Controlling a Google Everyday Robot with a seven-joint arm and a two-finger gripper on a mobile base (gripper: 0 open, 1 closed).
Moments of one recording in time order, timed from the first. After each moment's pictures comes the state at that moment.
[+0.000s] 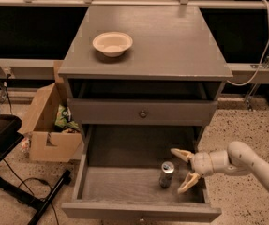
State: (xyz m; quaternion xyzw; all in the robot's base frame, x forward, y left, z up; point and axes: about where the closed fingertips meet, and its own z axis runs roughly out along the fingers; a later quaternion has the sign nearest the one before) arm 0.528 -0.169 0.451 -0.57 0.58 0.41 0.41
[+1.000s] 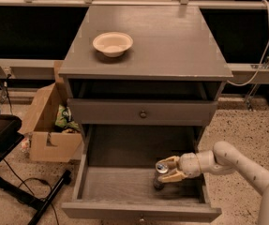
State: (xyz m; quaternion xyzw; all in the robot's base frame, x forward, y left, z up) arm 0.525 -0.121 0.439 -0.55 0.57 0.46 0.39
